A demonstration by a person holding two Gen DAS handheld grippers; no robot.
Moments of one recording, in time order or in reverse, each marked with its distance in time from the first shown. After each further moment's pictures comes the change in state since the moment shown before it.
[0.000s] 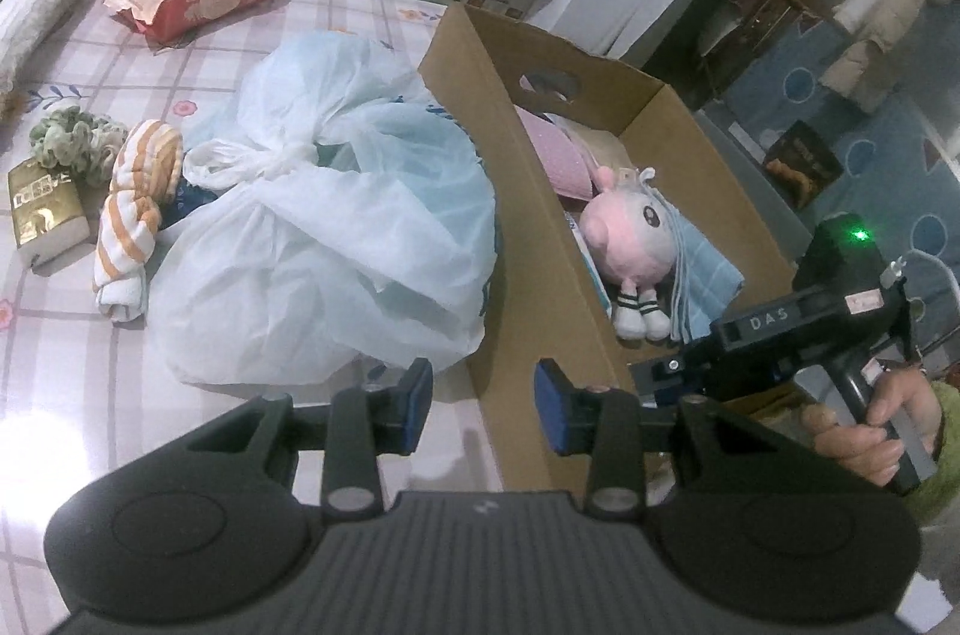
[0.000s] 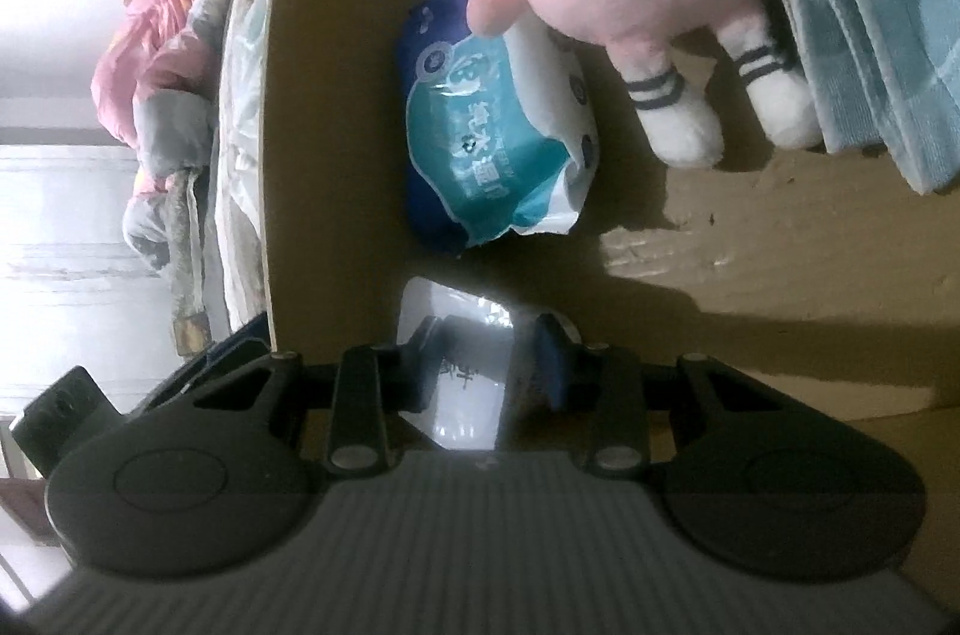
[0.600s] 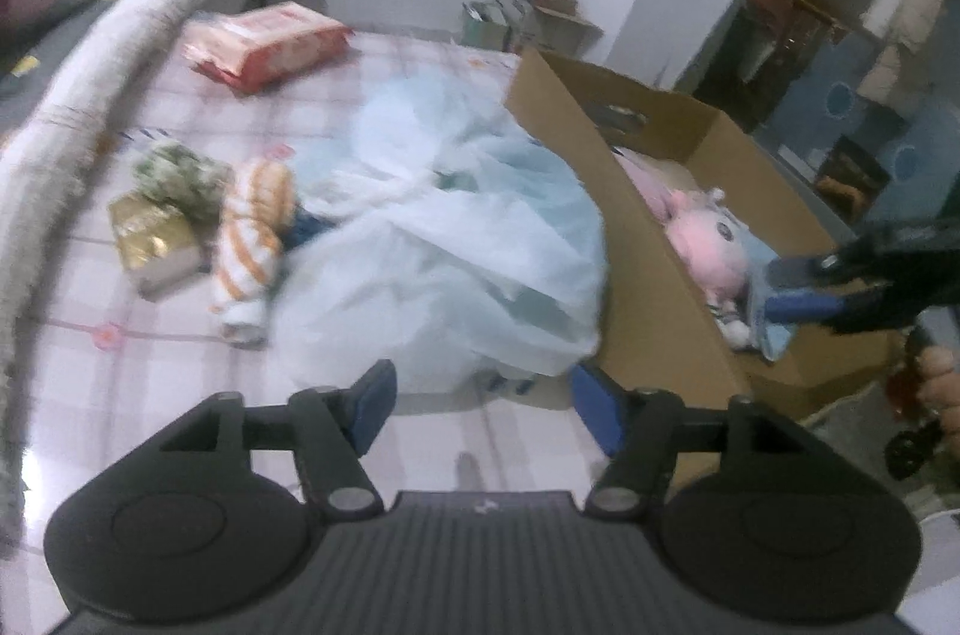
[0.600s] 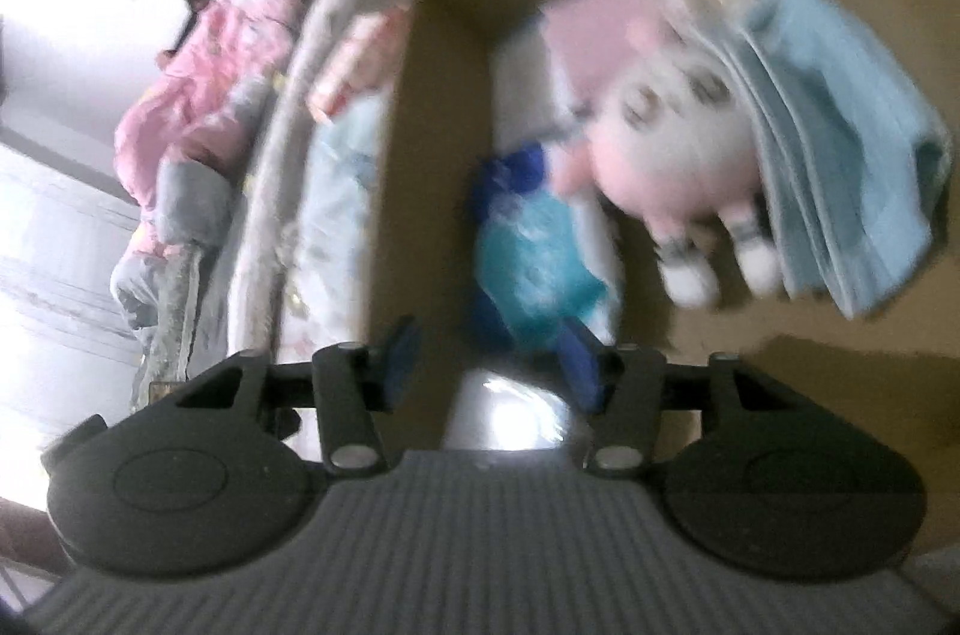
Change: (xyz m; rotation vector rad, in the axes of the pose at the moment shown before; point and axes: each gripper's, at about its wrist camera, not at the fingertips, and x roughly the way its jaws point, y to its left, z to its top) left arm -0.032 0.033 -0.018 0.045 -0.119 0.141; right arm -0.058 0.064 -0.022 -0.236 -0.338 -0.053
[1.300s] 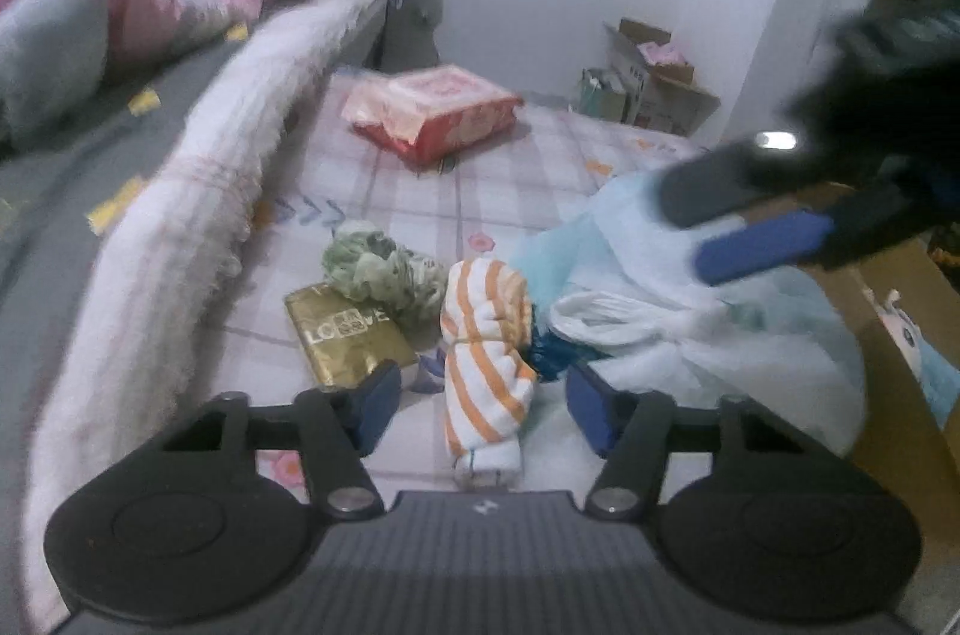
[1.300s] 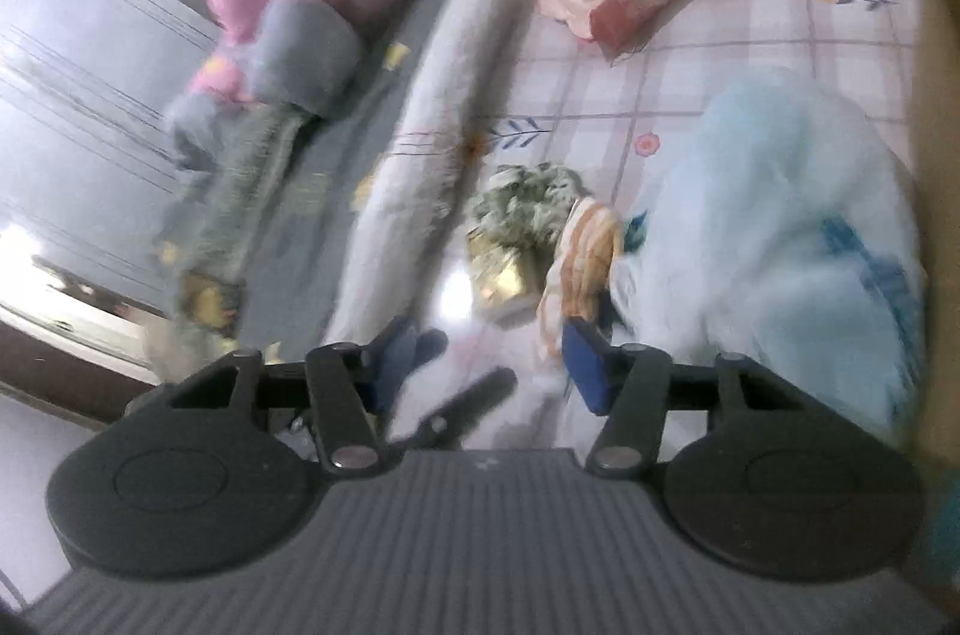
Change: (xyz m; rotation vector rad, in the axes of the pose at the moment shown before) left arm 0.031 0.105 0.040 -0.065 -0.105 0.173; right arm 0.199 0.216 0.058 -0.277 0.311 0.042
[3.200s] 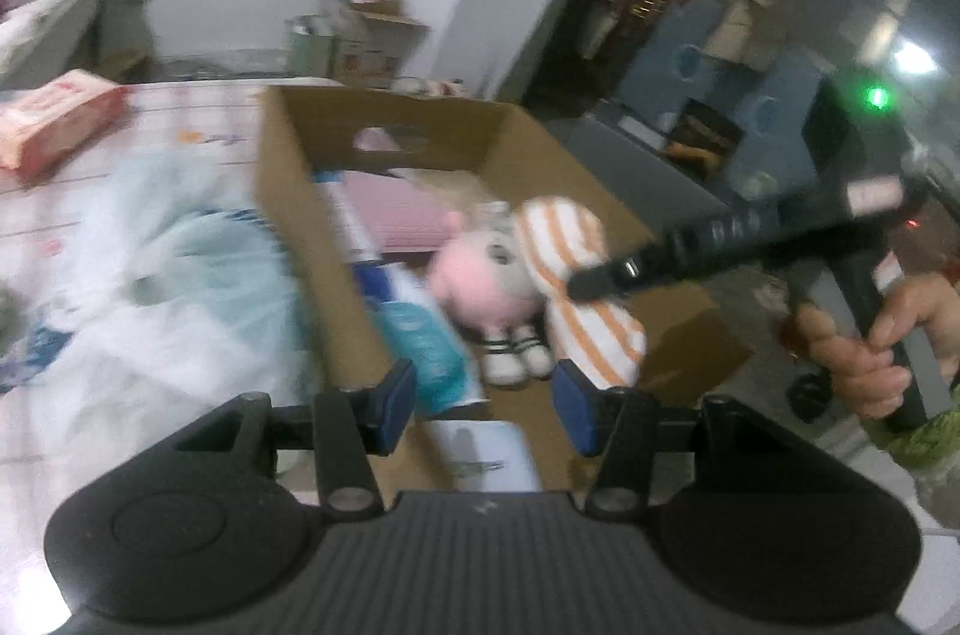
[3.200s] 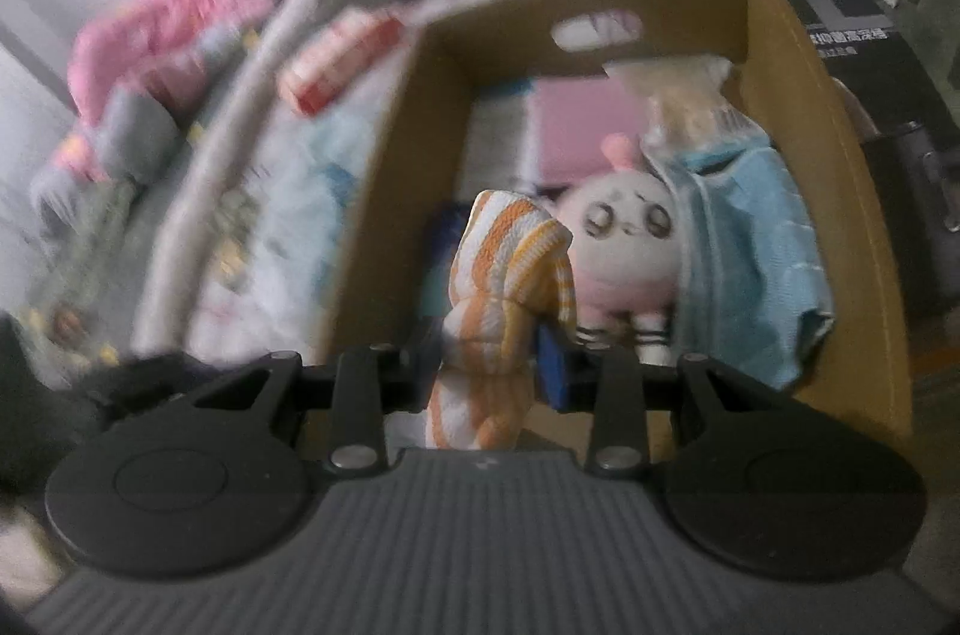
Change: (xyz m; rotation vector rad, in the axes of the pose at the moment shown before) left arm -0.039 -0.200 -0.020 0.214 0.109 -0.449; right arm -0.203 -0.172 -0.150 0.077 -0.192 -0.313
